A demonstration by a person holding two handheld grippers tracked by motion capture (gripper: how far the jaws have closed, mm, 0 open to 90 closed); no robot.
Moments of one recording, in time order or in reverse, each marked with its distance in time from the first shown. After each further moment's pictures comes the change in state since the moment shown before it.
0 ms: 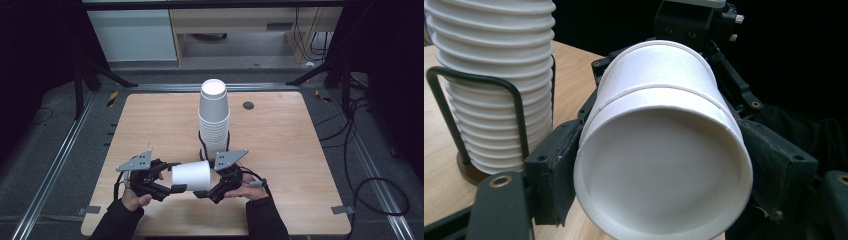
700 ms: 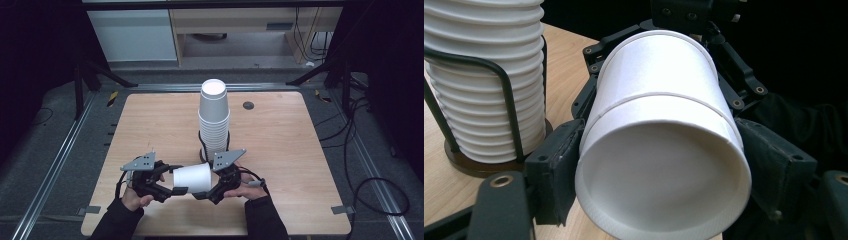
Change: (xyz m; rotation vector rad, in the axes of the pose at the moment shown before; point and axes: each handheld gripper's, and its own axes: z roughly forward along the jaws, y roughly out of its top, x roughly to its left) left arm 0.001 -0.002 0.004 0.054 -0.015 -0.006; right arm -0.001 0.000 0.003 0.008 0.039 0.002
